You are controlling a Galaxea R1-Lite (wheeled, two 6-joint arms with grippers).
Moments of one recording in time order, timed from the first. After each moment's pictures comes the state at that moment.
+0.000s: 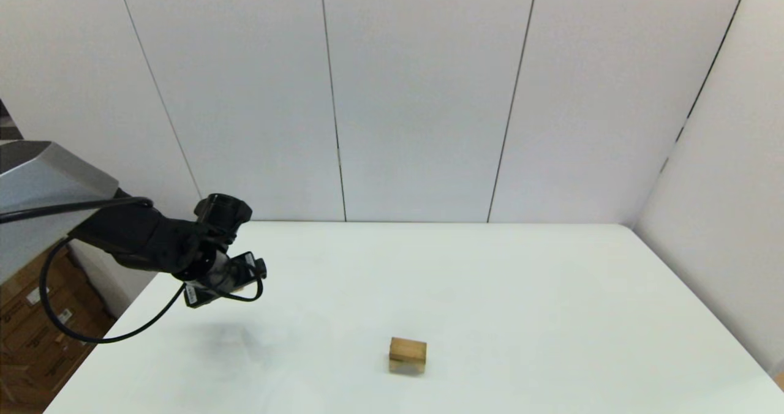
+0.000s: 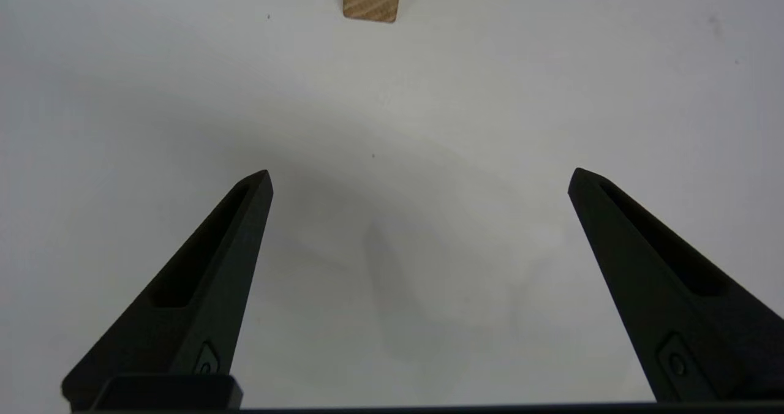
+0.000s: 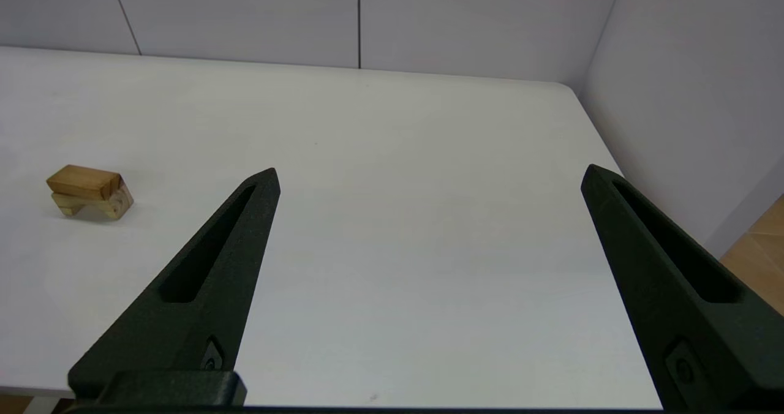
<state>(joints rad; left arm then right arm) -0.13 2.13 -1.06 -0.02 0.21 -0.62 0.00 0.00 -0.01 0.04 0.01 -0.05</state>
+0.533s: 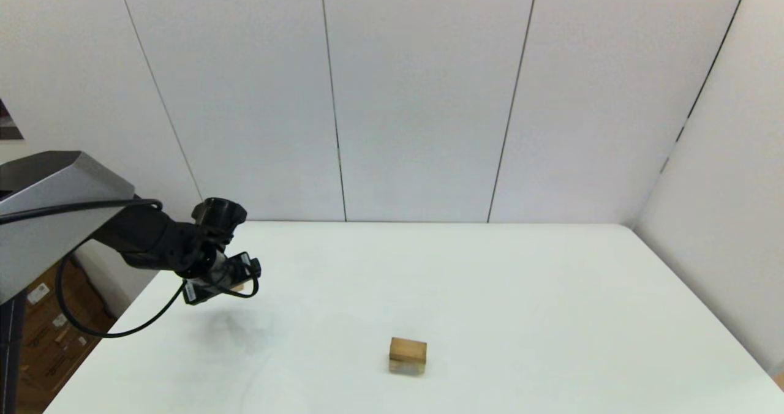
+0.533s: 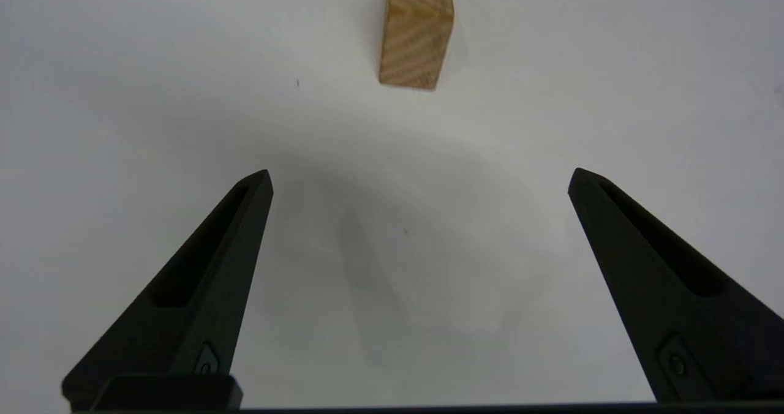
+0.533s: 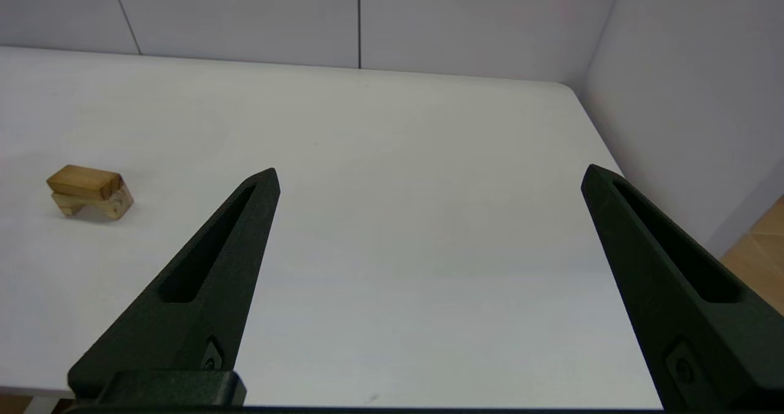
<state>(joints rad) -0.07 2.23 -1.12 -0.06 0.21 -0.58 0.00 0.00 -0.01 0.04 0.01 -0.05</state>
